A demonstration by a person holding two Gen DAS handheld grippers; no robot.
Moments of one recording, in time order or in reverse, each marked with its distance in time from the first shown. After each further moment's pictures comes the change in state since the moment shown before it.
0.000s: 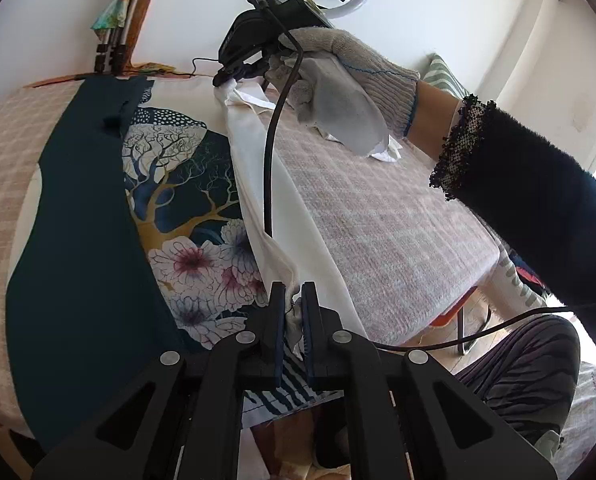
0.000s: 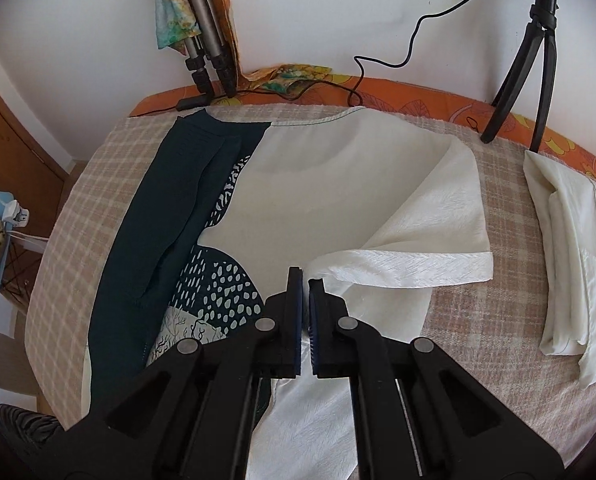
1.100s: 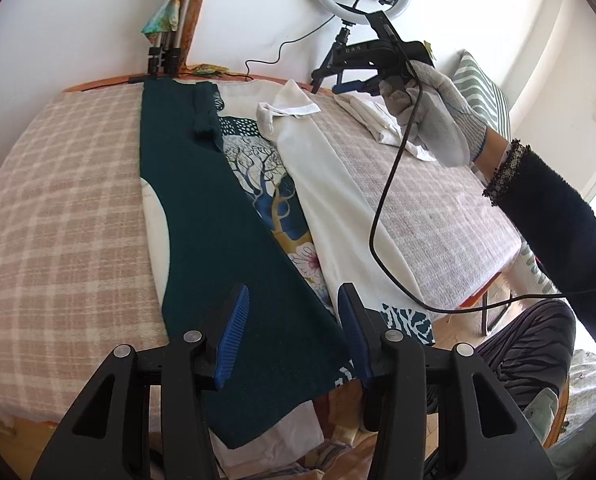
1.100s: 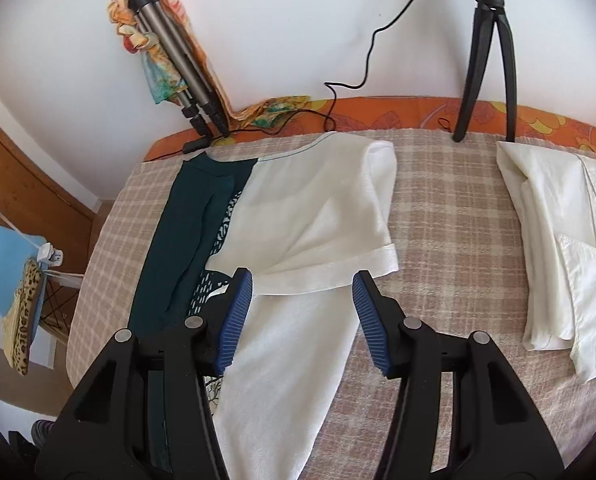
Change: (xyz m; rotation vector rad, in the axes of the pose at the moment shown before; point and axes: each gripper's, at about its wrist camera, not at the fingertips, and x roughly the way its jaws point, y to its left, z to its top) left arm -0.076 0.068 0.039 0.008 0.069 0.118; right arm -0.038 -0.070 0.002 0.176 -0.061 0.115
